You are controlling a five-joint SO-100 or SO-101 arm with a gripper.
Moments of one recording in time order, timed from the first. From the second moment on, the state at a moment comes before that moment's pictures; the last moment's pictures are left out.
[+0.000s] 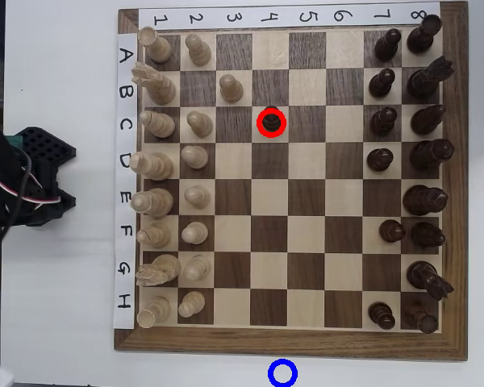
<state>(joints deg) 80.1 145.0 101.5 68.4 28.5</state>
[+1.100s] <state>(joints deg) 15.0 120.7 58.2 90.6 92.8</state>
